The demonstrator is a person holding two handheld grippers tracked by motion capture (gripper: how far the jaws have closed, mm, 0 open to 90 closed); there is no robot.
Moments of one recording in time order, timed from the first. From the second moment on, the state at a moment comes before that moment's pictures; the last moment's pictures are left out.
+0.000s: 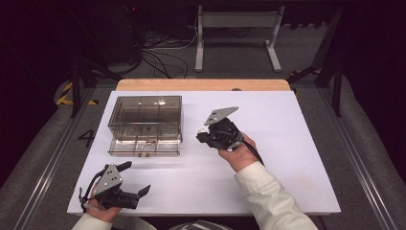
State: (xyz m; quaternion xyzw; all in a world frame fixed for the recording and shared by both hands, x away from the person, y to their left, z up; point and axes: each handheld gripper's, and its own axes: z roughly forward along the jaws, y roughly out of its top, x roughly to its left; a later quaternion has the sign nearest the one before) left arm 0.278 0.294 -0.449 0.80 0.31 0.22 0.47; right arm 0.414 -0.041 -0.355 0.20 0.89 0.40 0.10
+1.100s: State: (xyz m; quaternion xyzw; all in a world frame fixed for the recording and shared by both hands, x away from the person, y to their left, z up) left arm 0.277 0.296 -0.448 0.79 0.31 0.22 0.47; right arm 0.422 0.053 -0.364 0.14 0.90 0.40 0.09
